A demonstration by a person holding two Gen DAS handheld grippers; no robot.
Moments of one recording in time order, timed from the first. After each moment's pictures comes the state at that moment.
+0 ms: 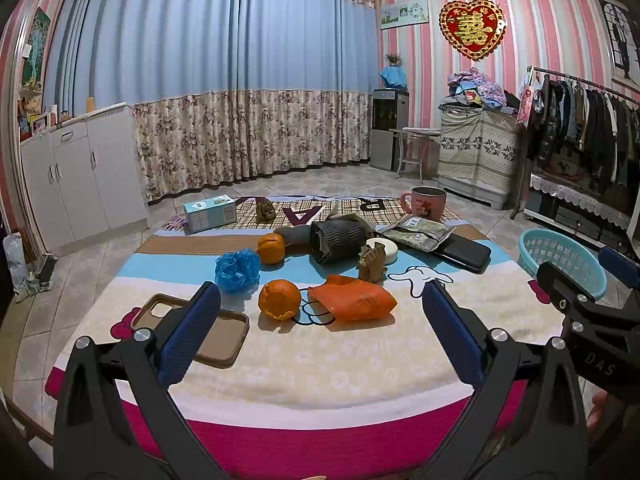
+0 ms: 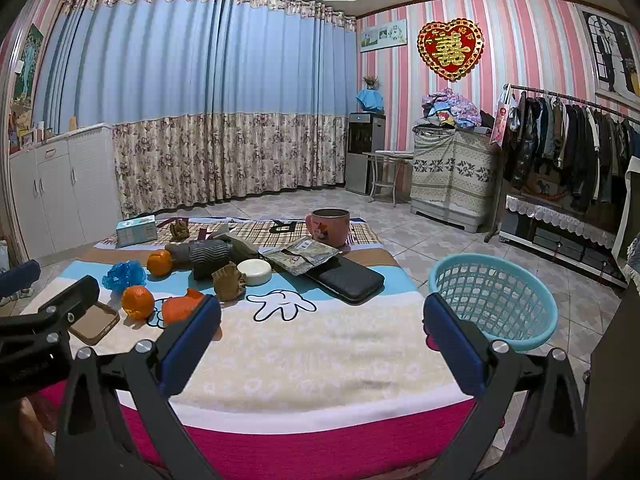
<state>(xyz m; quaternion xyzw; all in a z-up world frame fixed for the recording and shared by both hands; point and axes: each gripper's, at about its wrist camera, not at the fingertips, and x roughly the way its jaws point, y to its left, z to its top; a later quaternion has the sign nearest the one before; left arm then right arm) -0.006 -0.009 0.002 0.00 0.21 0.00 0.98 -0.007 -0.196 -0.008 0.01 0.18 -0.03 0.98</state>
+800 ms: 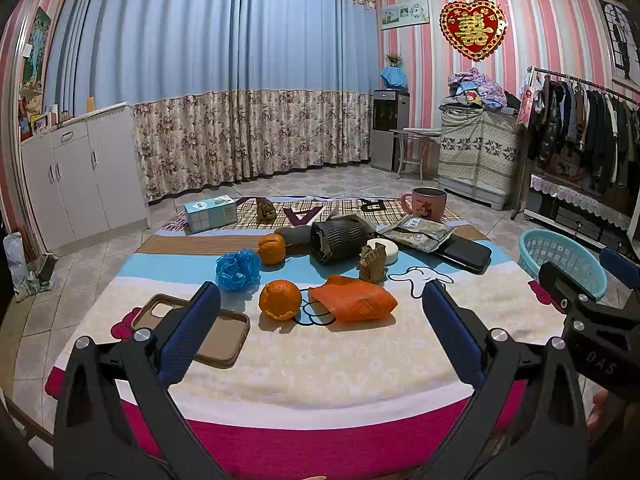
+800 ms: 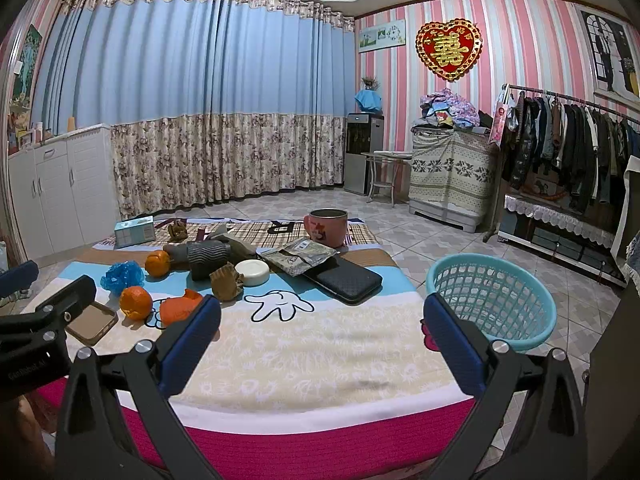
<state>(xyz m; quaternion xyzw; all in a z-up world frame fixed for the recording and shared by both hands) -0.005 -0.007 0.002 0.01 0.21 0.00 0.98 -0.007 -0.196 -0.006 0.01 0.18 -0.03 0.98</state>
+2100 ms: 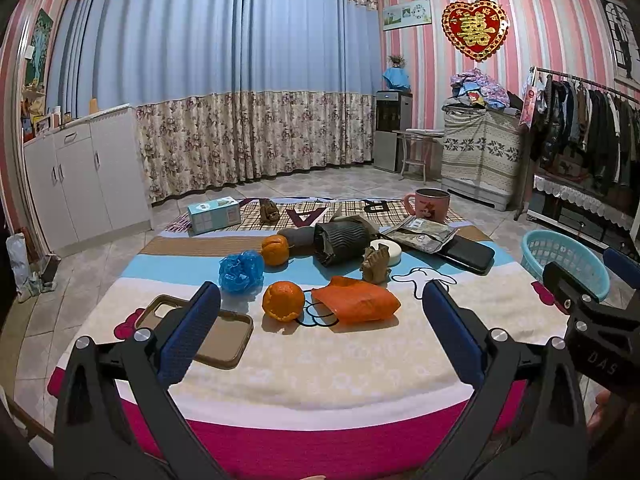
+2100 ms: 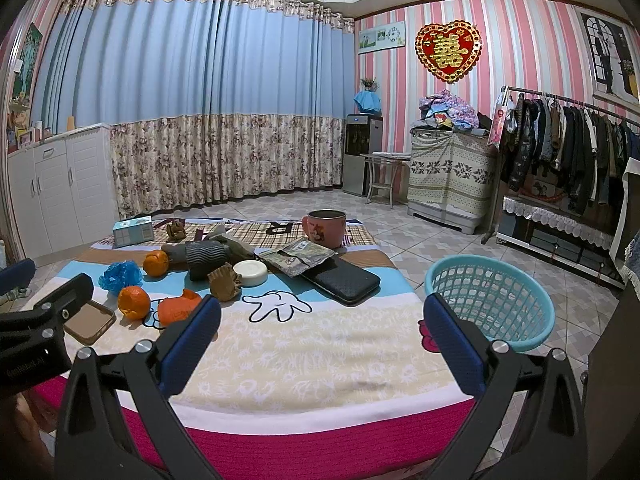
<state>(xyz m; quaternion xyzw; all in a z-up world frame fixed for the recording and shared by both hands) -0.001 0.000 0.005 0.00 0.21 0.00 0.98 -0.008 -0.201 -0.004 0.01 0.17 -0.04 0.98</state>
